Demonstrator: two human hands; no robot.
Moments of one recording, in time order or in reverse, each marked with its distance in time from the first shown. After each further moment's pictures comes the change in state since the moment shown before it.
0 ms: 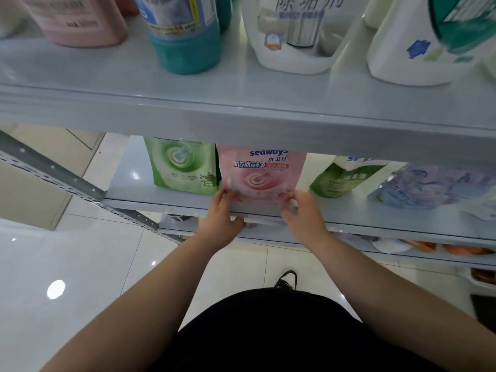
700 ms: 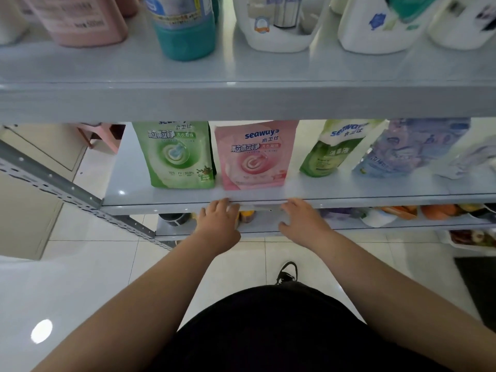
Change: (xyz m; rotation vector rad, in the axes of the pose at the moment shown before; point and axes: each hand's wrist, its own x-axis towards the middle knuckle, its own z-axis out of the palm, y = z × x) left_hand -0.024 -0.013 -0.007 0.782 -0.259 0.145; right_hand -0.057 0.011 0.008 -0.506 -0.221 0.072
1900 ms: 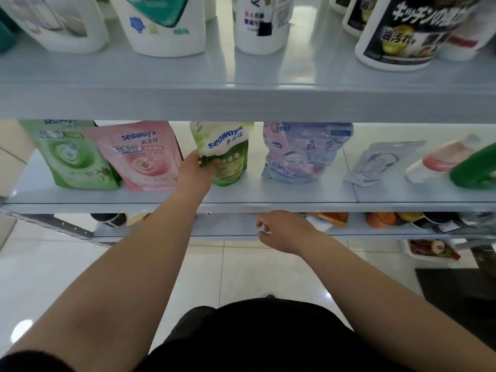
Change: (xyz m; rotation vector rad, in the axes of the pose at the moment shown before) left_hand 0.098 0.222 -0.069 -1.164 0.575 -0.220; right_hand -0.061 0.189 -0.110 -0.160 -0.146 -0.199
